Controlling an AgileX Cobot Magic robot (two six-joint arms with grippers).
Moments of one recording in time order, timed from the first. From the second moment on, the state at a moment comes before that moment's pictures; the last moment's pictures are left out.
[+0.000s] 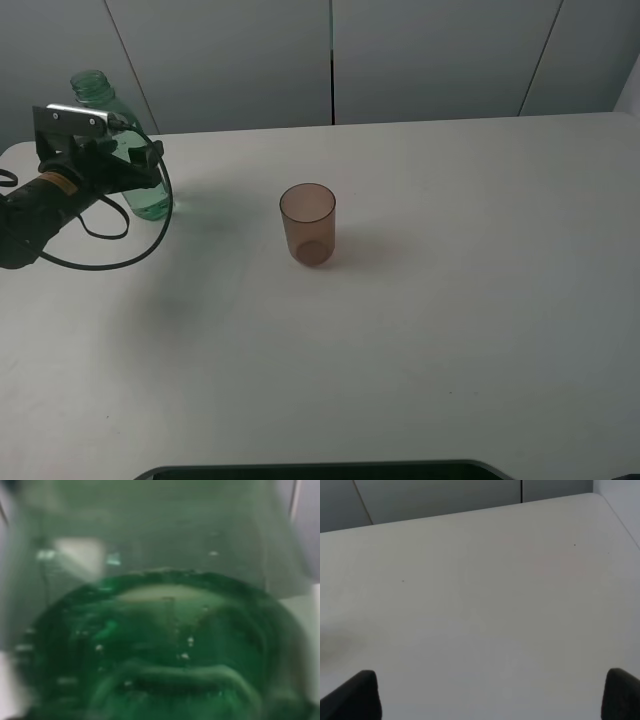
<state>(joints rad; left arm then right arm) -0.14 2.13 -0.68 0.24 -1.19 -0.03 -0.03 0.00 -0.51 -0.01 1.11 0.11</state>
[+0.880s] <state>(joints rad) -0.13 2.12 -0.68 0.29 -1.19 -0.03 -0.03 0.00 -0.51 -0.01 1.11 0.11</state>
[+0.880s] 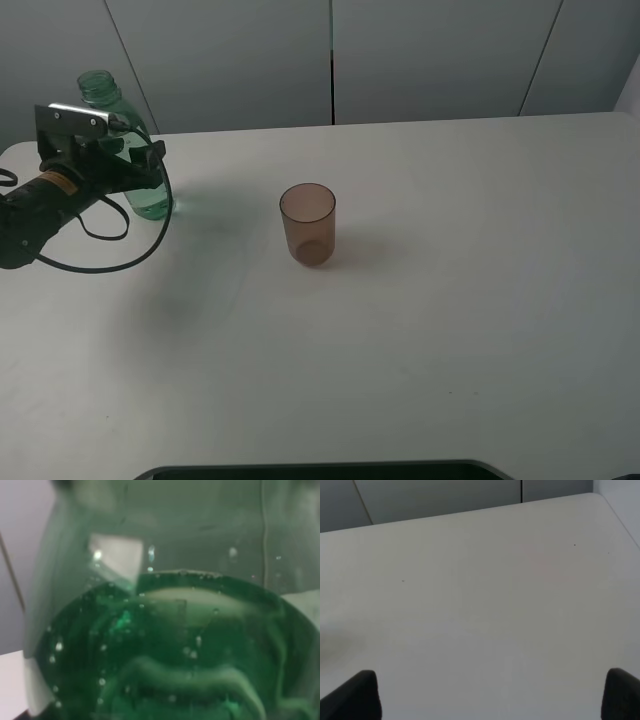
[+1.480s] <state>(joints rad) -0.13 1.98 -0.77 0.54 -1.01 -0.05 -0.03 0.00 -0.51 -0.01 1.11 0.11</state>
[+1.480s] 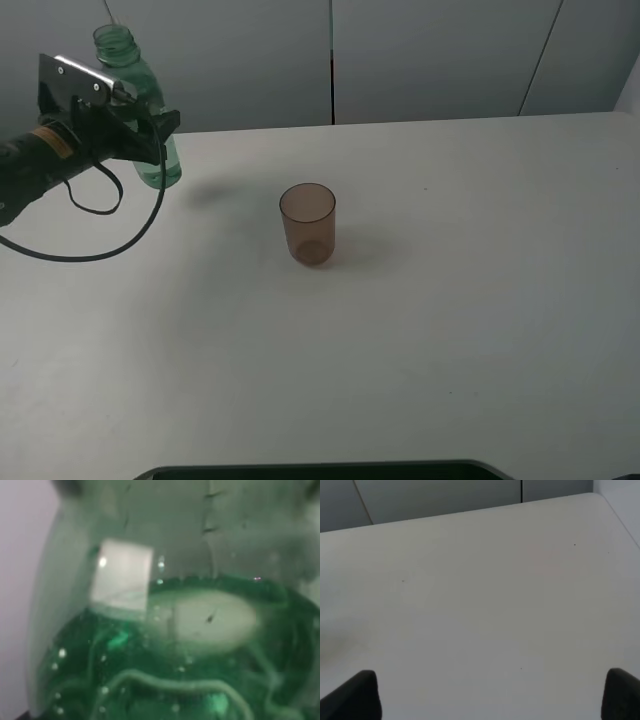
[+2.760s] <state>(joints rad) -0.35 1.98 -1.00 0.84 -0.69 0.36 -0.03 0.00 -0.51 -0.01 1.11 0.11</state>
